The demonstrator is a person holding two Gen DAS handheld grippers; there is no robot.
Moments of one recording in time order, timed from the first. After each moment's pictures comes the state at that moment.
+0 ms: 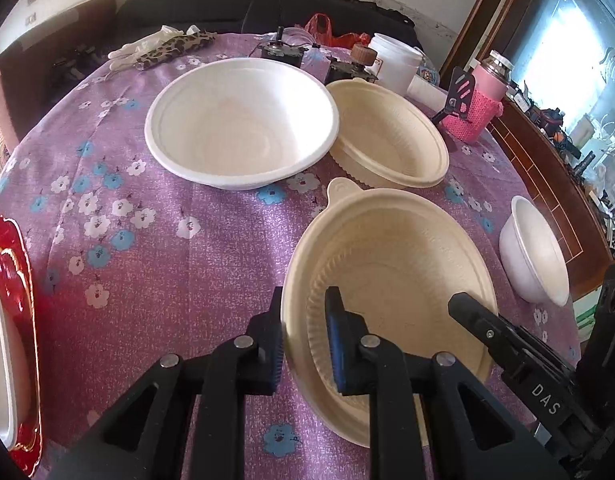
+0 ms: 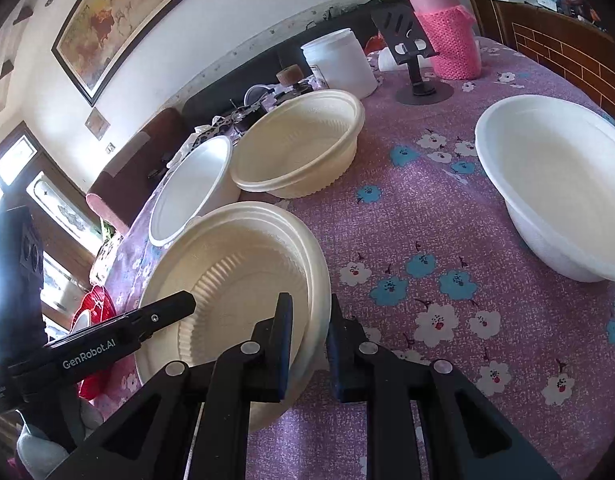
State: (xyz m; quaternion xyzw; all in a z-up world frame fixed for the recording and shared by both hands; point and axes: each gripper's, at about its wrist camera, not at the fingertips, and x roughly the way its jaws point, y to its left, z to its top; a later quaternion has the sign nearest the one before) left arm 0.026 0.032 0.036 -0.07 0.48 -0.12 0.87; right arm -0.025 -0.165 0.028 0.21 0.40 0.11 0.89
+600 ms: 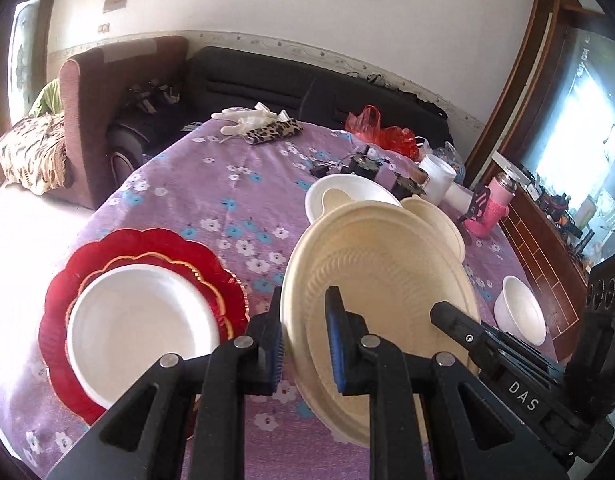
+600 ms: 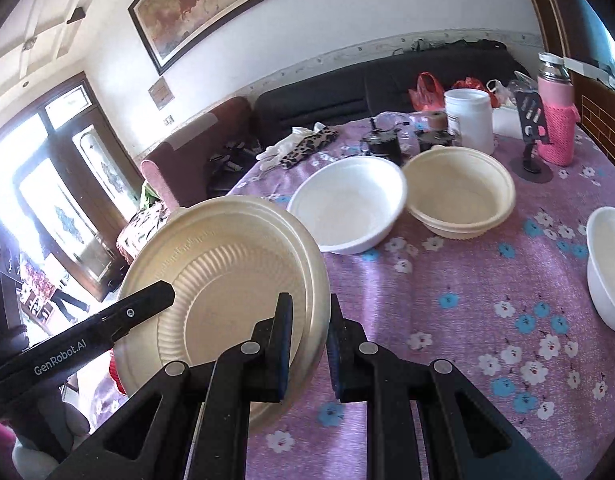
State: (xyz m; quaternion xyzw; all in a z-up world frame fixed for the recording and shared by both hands) left arm -0.058 0.162 0.116 -0.14 0.36 -0.04 0.92; right arm -0.044 -0.038 0.103 0.12 0.35 0.20 0.90
